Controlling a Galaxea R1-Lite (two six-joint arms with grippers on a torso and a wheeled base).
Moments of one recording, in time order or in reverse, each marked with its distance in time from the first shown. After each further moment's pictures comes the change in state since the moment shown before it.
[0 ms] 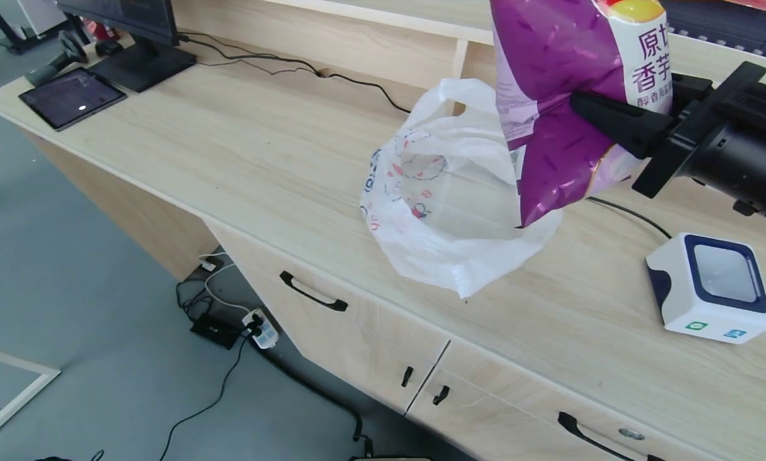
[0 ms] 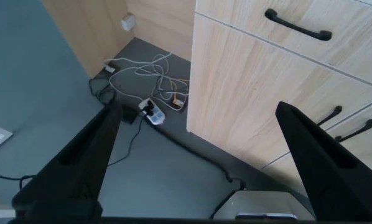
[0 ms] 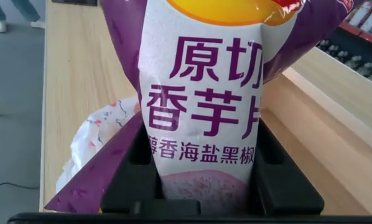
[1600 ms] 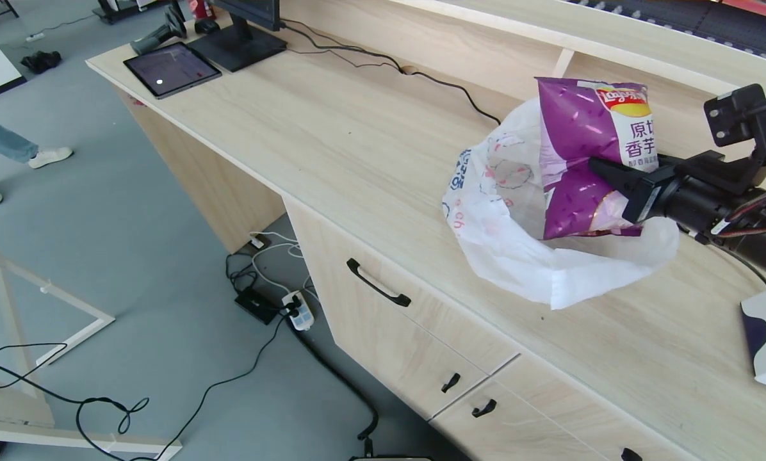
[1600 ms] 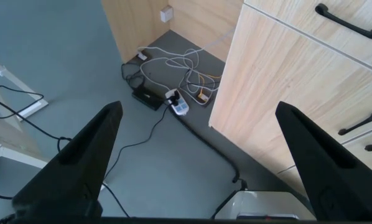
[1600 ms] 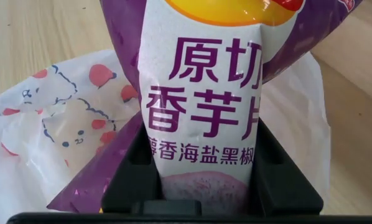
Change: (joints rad) left arm 0.000 0.000 0.000 -0.004 0.000 0.006; right arm -0.305 0.193 0.087 -0.132 0.010 0.211
